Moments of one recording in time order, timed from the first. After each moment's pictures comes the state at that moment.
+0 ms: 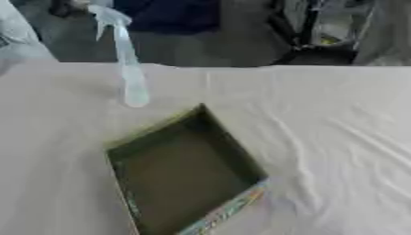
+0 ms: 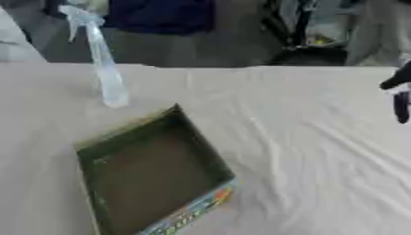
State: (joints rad) left arm -0.32 0.37 0.27 -1.98 0.46 0.04 0.04; right arm -0.23 -0.44 -0.10 -1.98 -0.08 -0.24 -0.28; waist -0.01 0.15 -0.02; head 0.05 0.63
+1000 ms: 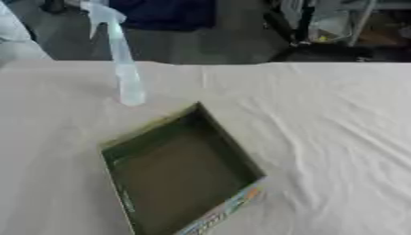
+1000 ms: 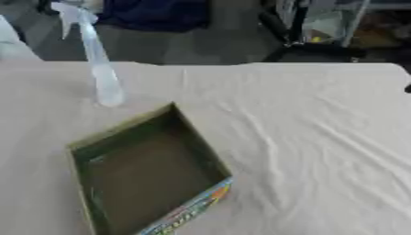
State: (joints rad) left arm -0.33 0.37 0.27 -1.98 0.45 0.05 0.03; right arm -0.23 -0.44 -0.05 -1.98 -0.13 -0.22 -0.33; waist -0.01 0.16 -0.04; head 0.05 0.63
